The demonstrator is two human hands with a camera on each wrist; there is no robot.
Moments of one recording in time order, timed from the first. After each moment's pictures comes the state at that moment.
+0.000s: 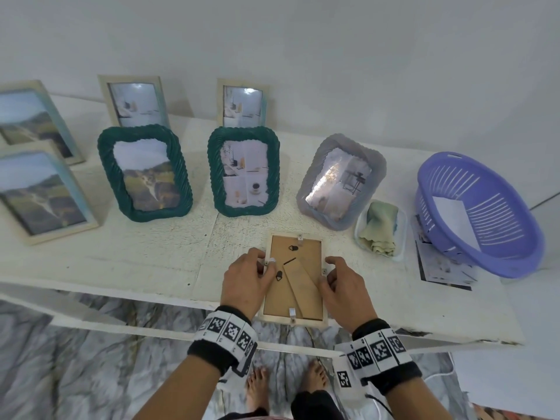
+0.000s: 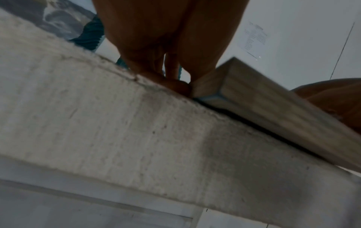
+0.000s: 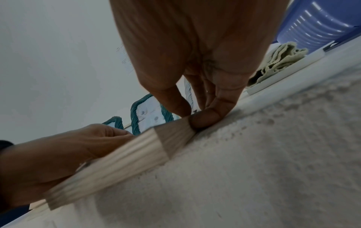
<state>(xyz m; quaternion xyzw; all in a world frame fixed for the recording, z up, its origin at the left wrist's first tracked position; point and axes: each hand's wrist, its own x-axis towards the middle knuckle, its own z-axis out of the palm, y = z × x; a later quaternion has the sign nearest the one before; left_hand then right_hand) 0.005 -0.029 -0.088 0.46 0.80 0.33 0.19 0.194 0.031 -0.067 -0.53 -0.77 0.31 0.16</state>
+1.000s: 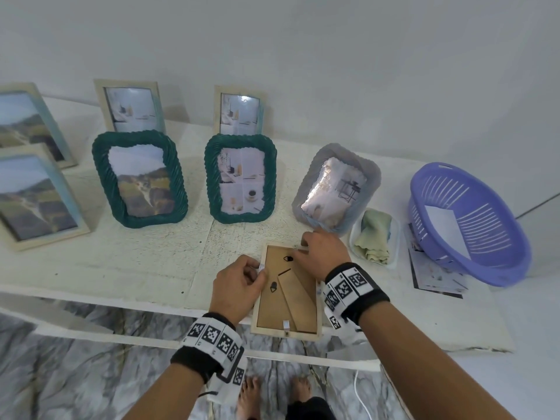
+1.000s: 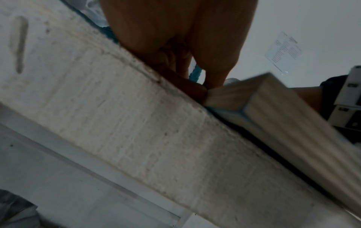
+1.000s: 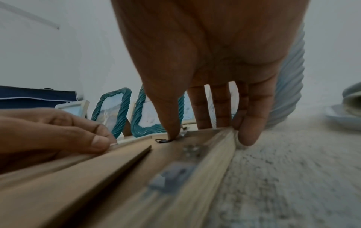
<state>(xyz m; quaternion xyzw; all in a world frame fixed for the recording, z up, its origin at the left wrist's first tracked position) -0.007 -0.031 -0.088 0.43 0.77 0.40 0.25 0.137 0.102 -0.047 -0.49 -0.86 0.13 -0.03</state>
